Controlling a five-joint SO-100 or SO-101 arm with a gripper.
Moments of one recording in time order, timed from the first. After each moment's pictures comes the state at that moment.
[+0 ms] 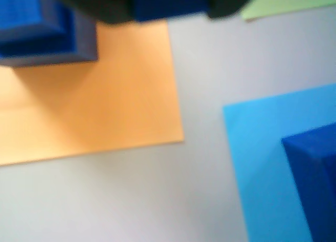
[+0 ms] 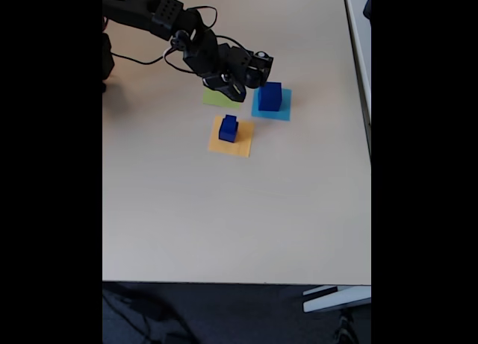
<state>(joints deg) 18.6 86.6 97.9 37.9 85.2</state>
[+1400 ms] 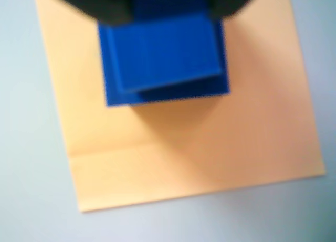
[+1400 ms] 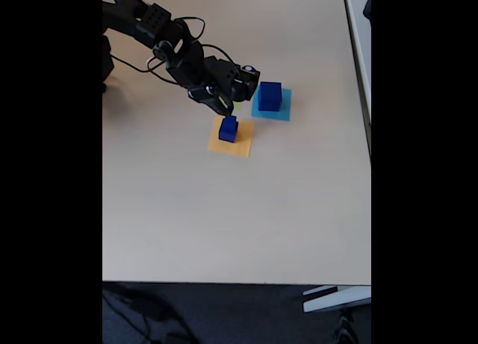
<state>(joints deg) 25.3 92.1 106.7 34.0 80.5</state>
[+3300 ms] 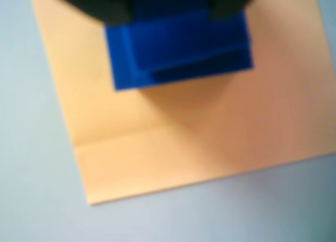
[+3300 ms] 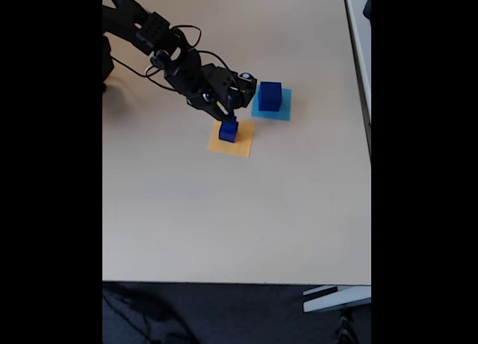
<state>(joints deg) 26.3 91.4 113.7 22.7 82.8</state>
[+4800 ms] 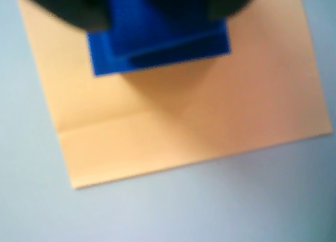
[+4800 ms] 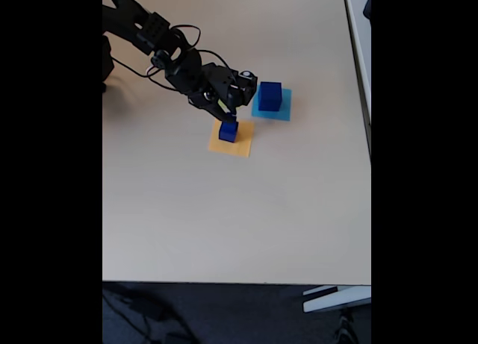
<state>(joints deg) 25.5 91.4 115.8 18.8 83.8</state>
